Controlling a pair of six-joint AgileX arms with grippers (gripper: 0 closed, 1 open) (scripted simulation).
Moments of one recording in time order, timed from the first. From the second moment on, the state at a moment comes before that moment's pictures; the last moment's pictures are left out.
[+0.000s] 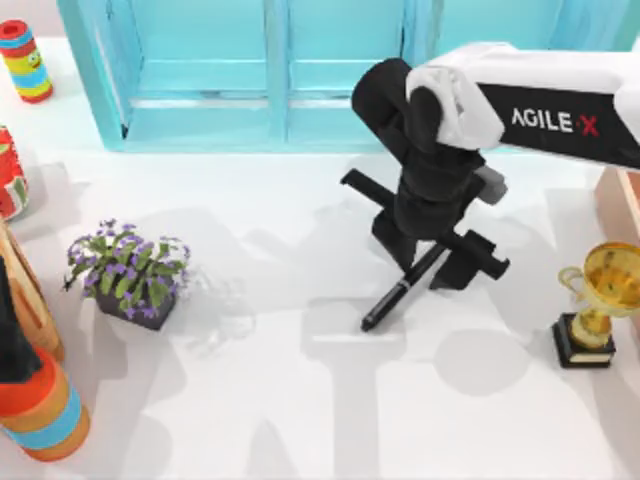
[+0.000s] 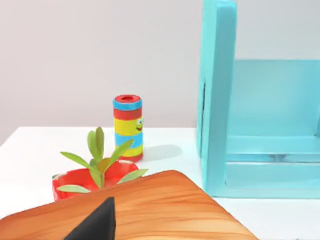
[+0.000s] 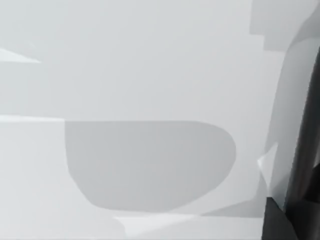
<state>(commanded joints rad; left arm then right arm) 0.00 0.00 0.00 0.00 0.00 0.00 0.56 2.37 1.73 -0.84 -0.02 1.28</state>
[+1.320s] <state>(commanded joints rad) 0.00 0.00 0.00 0.00 0.00 0.00 0.39 2.17 1.94 -1.27 -0.01 1.22</state>
